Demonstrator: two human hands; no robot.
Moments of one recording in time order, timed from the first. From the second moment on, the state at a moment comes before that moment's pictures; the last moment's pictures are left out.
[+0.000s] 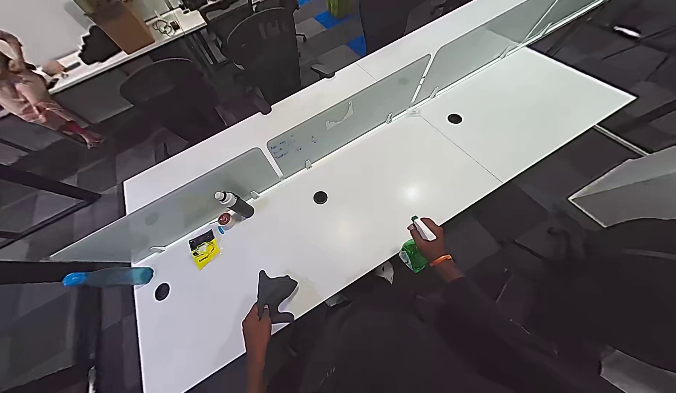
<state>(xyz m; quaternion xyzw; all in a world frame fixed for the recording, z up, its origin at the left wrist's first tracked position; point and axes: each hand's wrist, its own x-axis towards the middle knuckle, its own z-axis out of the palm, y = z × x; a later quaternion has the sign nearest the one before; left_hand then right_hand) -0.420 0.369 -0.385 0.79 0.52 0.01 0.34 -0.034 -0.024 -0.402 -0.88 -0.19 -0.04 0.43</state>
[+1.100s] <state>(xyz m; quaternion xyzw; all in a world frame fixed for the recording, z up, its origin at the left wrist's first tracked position) -0.489 0.170 -0.357 0.73 0.64 -0.06 0.24 -0.083 -0.168 -0.424 -0.81 -0.46 0.27 0.22</state>
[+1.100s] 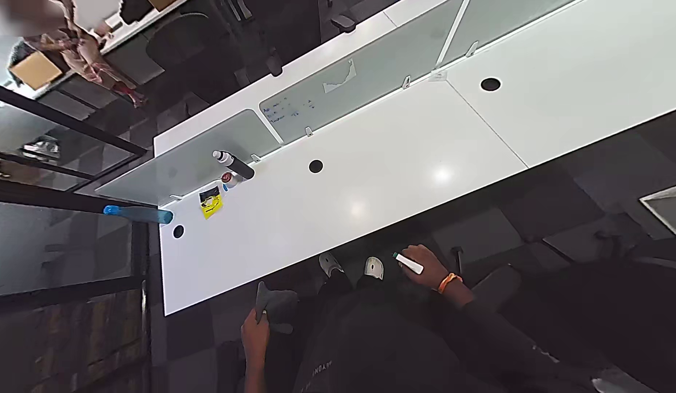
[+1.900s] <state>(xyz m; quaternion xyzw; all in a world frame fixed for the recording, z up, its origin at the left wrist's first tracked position) -0.491 0.285 -0.380 0.77 0.55 -0.05 0.32 -0.125 -0.029 -0.405 -0.81 -0.48 0.19 0.28</state>
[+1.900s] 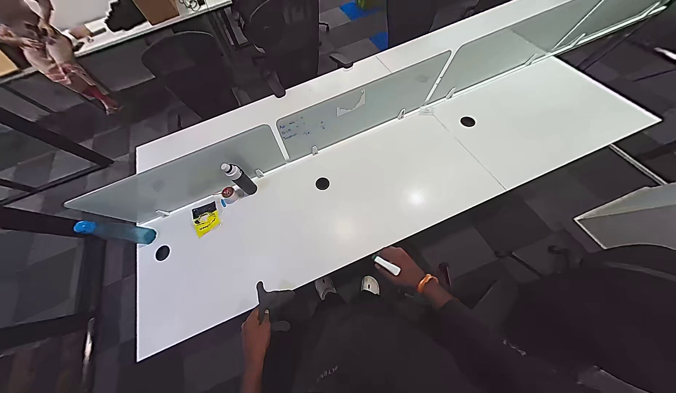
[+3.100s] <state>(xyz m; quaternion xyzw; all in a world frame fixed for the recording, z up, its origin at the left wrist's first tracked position) -0.493 0.313 -0.379 0.83 0.35 -0.27 0.35 -0.206 0.198 -0.455 -0.82 -0.40 0.37 0.18</state>
